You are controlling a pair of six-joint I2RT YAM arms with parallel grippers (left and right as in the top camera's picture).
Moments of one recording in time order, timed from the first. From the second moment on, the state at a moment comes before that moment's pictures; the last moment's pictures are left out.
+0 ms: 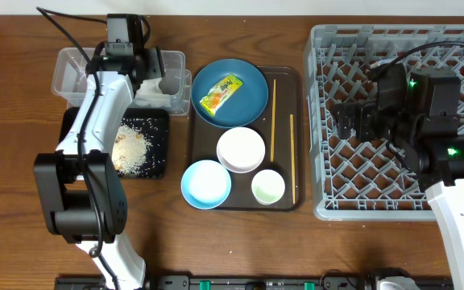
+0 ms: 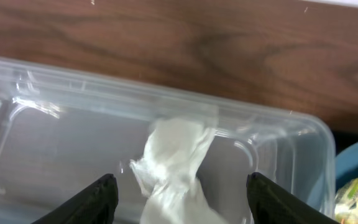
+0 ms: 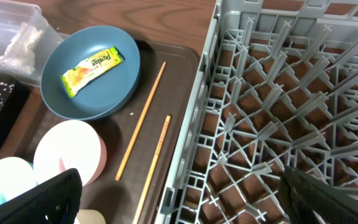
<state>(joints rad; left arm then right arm) -0.01 1.93 1.55 -0.50 -0.09 -0.15 0.07 1.23 1.20 -0.75 -0.26 -0.02</state>
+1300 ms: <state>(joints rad) -0.38 2.14 1.55 -0.42 -0.08 0.00 0.07 1.23 1.20 -0.78 -0.26 -0.02</state>
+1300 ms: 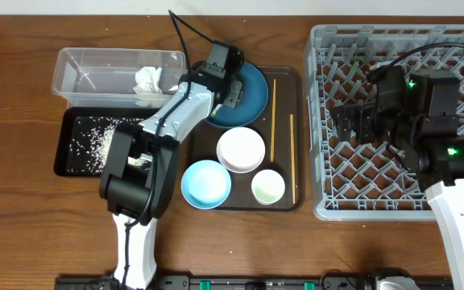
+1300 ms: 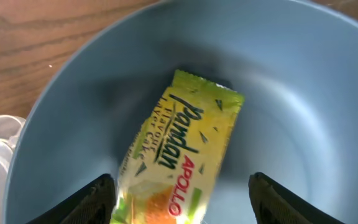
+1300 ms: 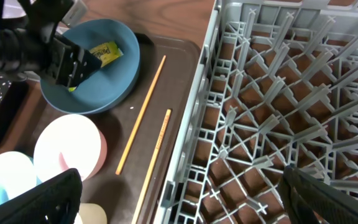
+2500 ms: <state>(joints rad) -0.28 1.83 1.55 -0.49 -0.13 -0.02 0.07 1.23 1.20 -0.78 -0.26 -0.02</state>
